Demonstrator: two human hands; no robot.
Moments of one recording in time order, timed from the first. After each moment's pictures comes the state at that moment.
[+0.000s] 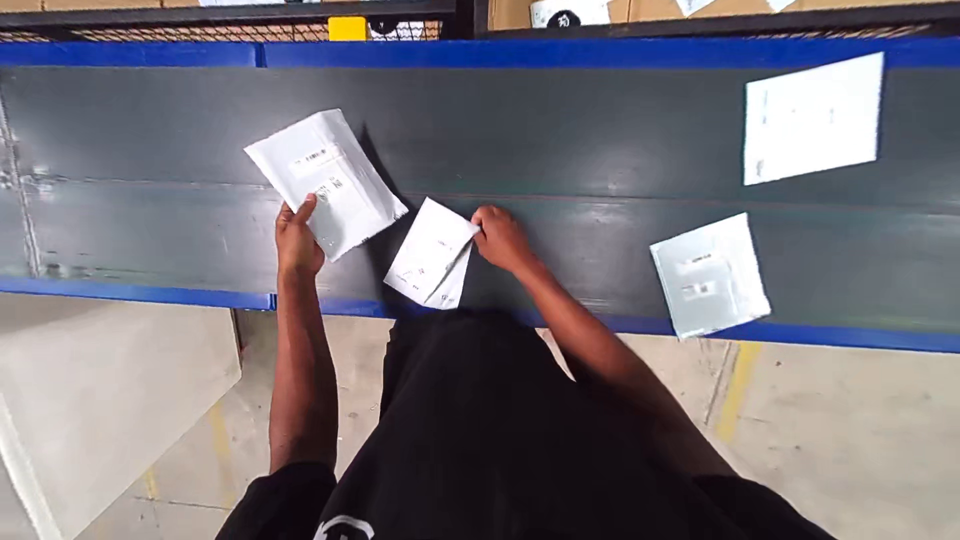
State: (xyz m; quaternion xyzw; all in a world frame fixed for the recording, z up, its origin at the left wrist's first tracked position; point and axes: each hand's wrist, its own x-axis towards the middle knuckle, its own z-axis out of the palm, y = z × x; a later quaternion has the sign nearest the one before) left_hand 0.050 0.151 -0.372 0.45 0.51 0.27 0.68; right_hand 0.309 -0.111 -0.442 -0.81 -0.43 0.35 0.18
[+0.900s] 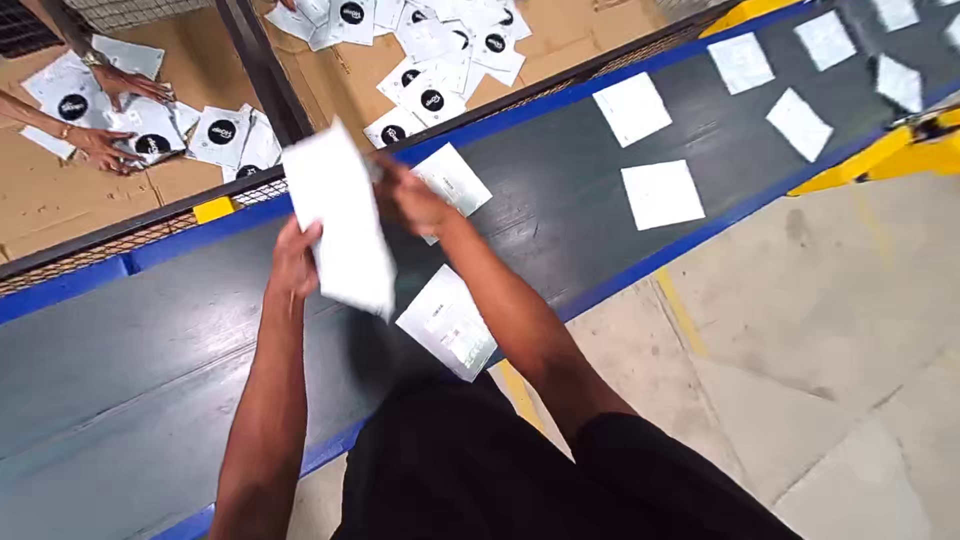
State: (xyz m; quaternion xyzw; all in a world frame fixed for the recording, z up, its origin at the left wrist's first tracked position) left_hand 0.300 0.154 -0.358 0.49 0.13 0.10 0.85; right_hand 0.457 -0.033 -0.299 -0.53 -0.22 0.39 0.72
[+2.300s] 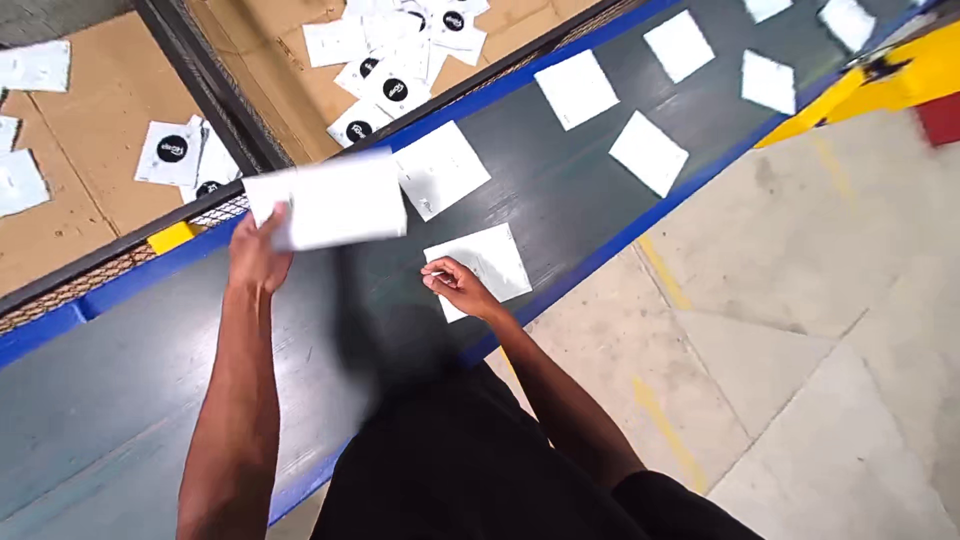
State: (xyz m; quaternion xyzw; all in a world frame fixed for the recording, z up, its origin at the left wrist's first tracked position) left_hand 0.351 0.166 -0.352 0.54 0.24 0.05 0.80; right_hand 0.360 -0.210 -0.404 -0.73 -0.14 0.31 0.60
